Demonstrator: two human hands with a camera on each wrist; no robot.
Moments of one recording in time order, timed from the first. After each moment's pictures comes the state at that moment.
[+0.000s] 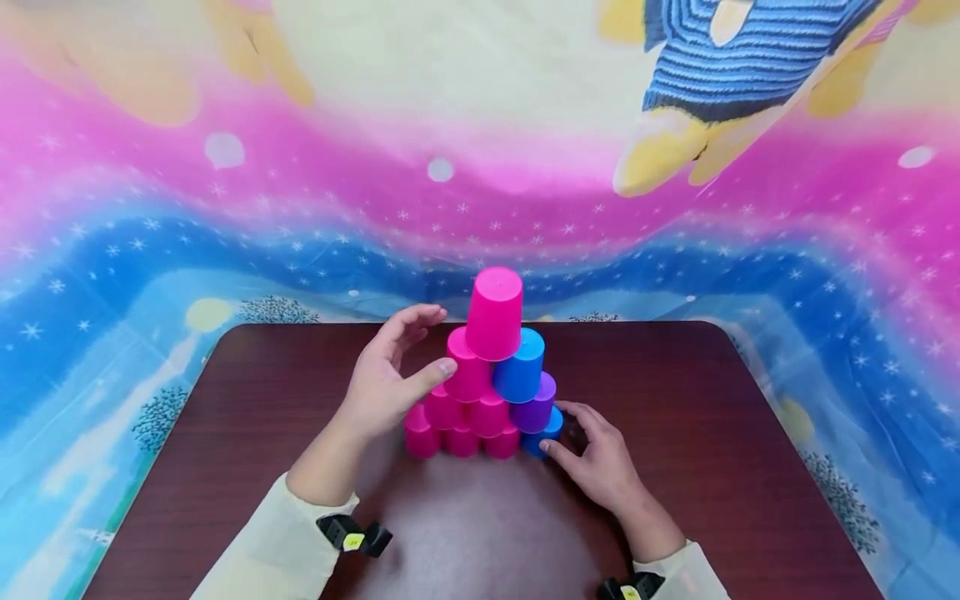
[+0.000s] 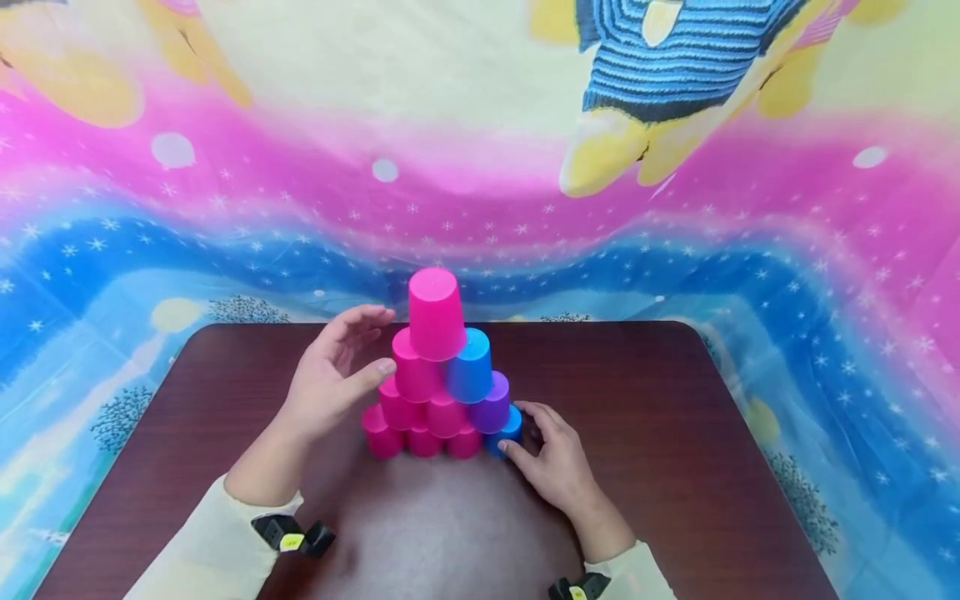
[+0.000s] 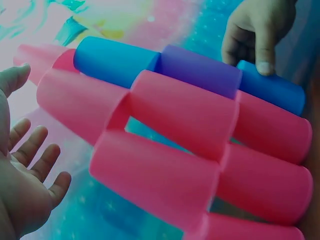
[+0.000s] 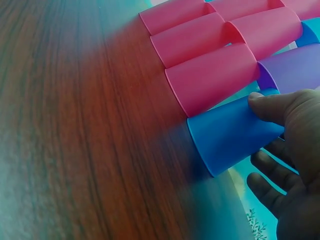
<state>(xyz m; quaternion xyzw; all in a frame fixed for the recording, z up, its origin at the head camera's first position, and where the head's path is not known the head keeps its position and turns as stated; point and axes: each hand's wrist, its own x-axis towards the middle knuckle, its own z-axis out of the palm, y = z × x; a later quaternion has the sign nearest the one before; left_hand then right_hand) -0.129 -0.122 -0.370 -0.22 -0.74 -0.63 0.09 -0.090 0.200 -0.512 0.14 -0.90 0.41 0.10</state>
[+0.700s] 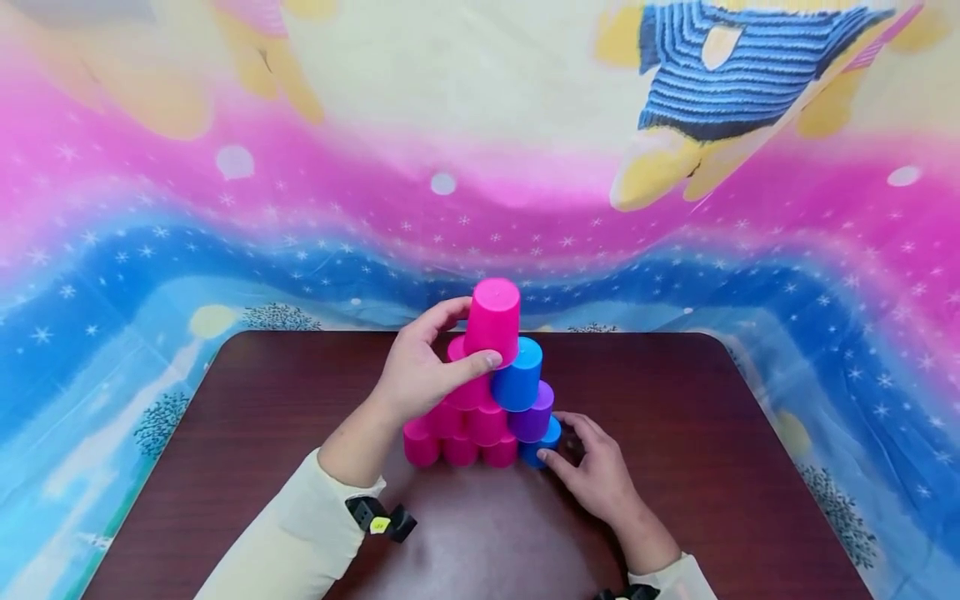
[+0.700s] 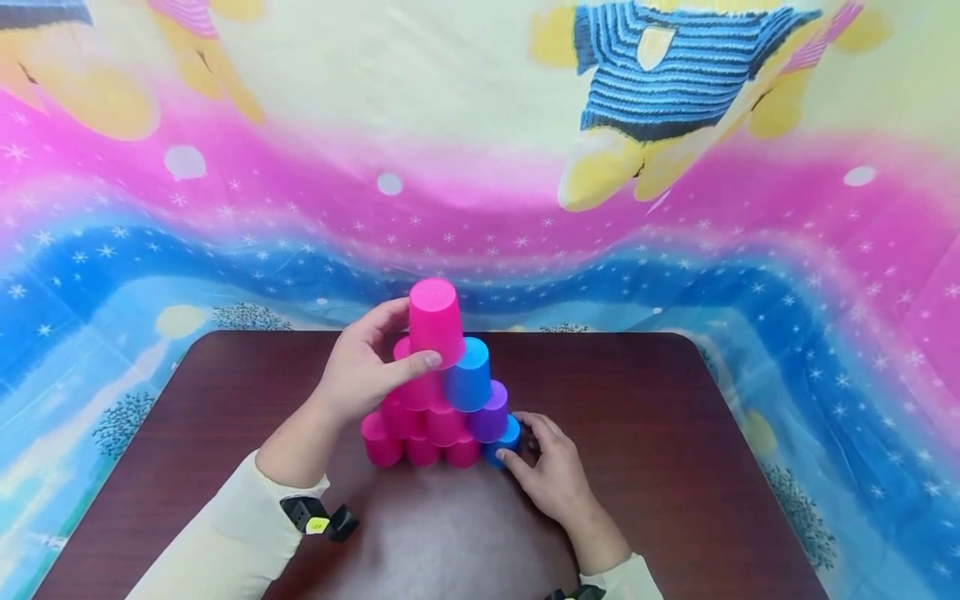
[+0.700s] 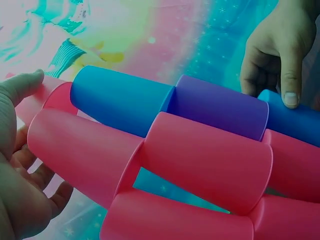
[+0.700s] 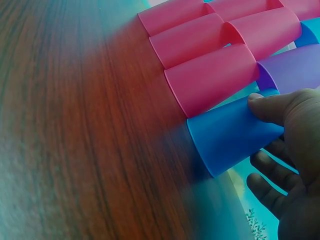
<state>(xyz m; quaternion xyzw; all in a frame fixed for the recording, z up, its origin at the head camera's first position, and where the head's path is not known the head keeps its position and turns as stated) -0.136 -0.085 -0.336 -0.18 -0.79 -0.58 0.05 -0.087 0.198 -0.511 0.13 -0.90 0.41 0.11</state>
